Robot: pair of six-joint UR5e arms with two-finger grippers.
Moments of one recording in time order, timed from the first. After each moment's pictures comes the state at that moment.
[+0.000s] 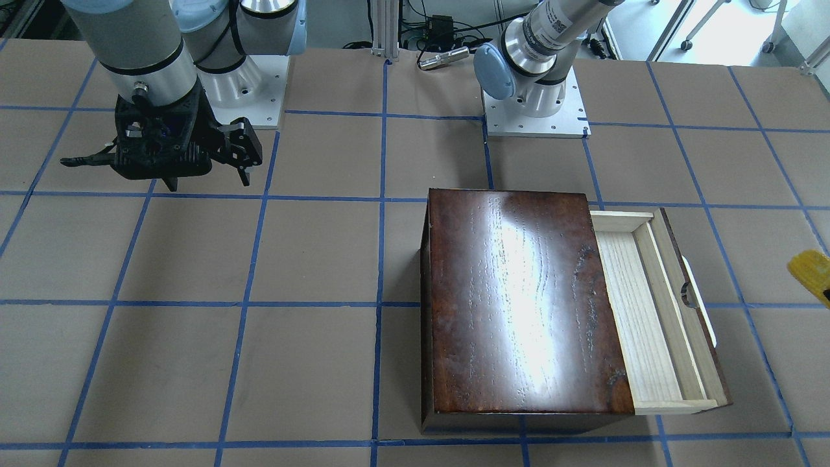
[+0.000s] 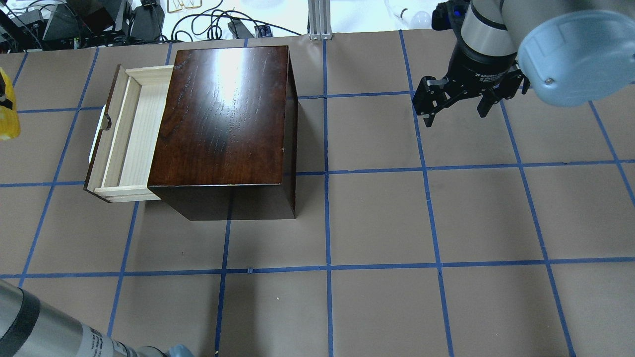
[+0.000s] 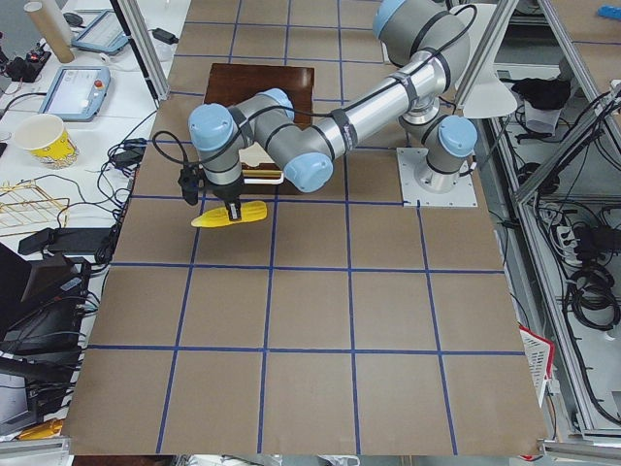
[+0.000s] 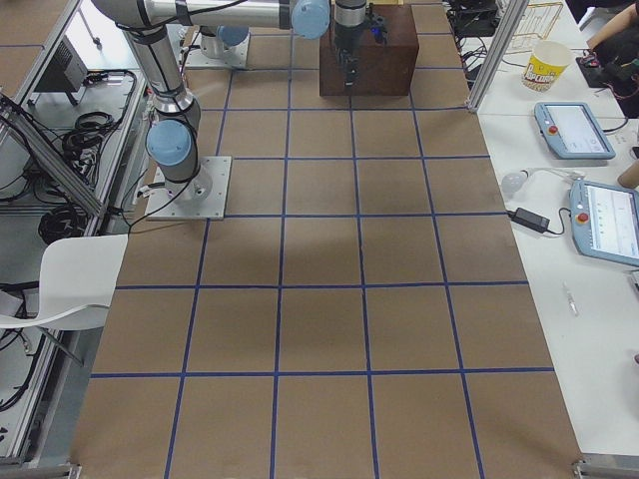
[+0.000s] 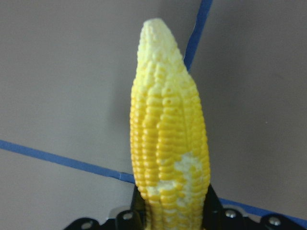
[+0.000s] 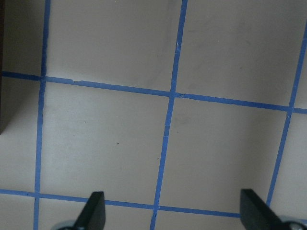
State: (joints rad) left arm -0.95 -2.01 -1.19 -1.48 1.55 0.38; right arm 1.62 -1.53 1.60 -1.63 -1.60 -0.09
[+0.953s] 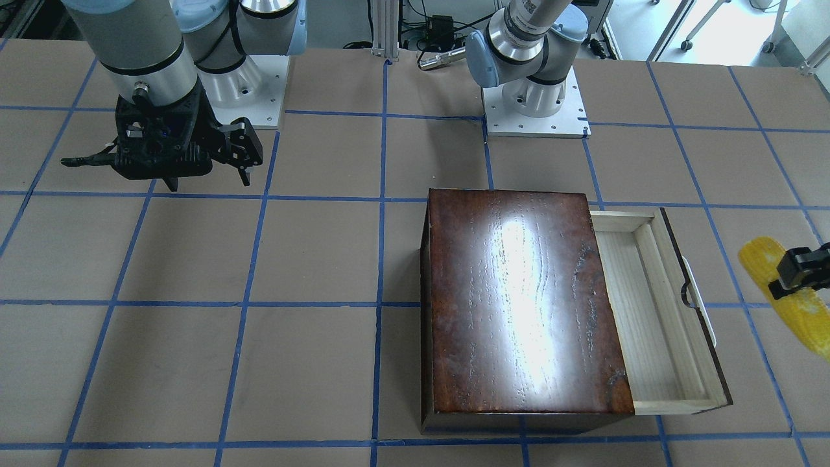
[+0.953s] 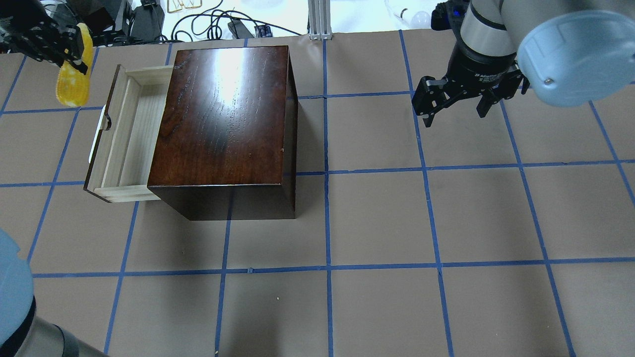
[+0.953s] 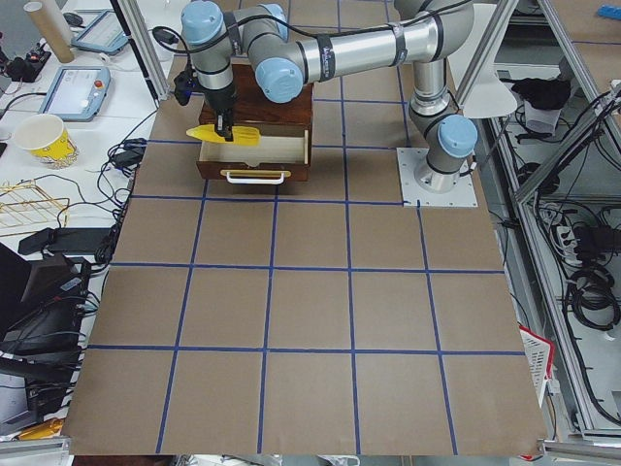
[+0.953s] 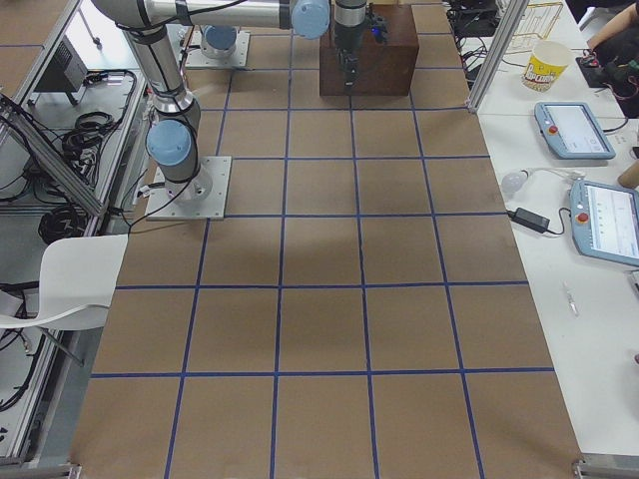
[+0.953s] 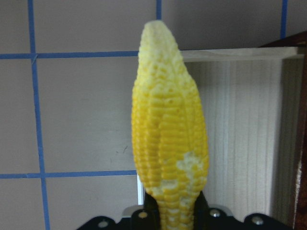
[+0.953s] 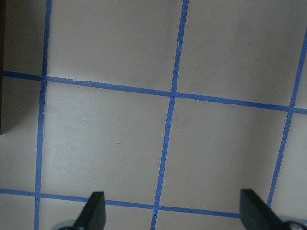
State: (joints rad) left arm -1.24 -1.94 -1.20 -1.59 1.55 0.38; right arm 1.62 -1.53 1.60 -1.63 -1.60 -0.09
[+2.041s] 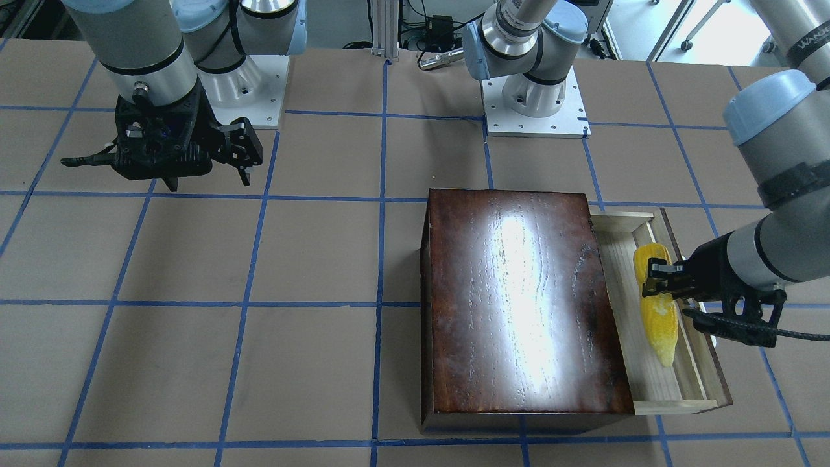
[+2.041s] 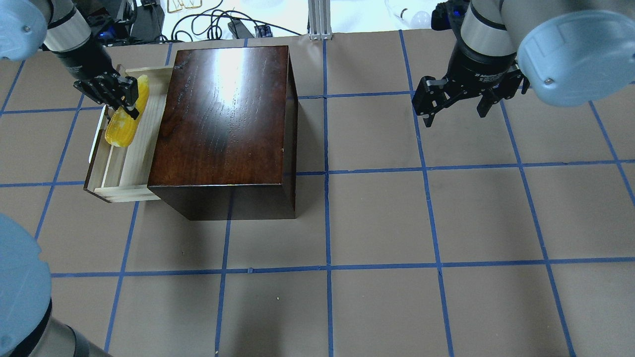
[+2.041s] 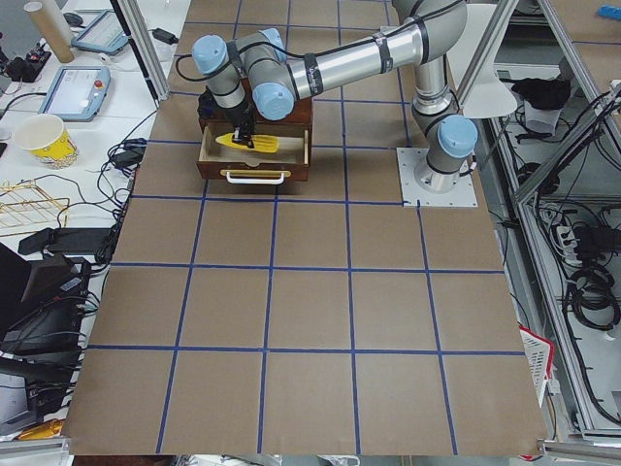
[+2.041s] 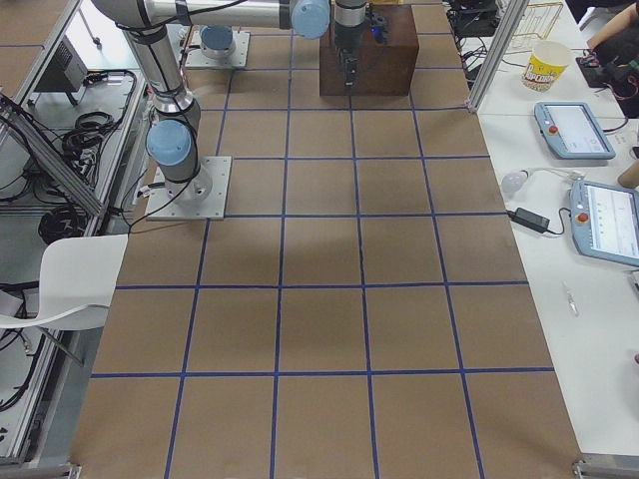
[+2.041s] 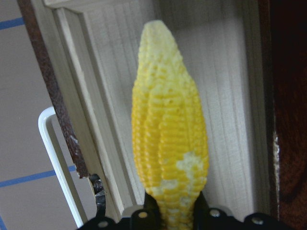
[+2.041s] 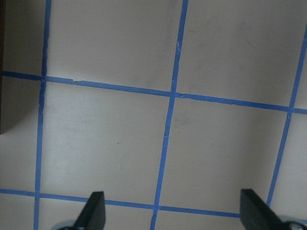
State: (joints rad) left arm -1.28 -1.97 -1.37 -1.57 1.56 0.49; right arm 1.62 -1.53 1.60 -1.63 -1.60 -0.09
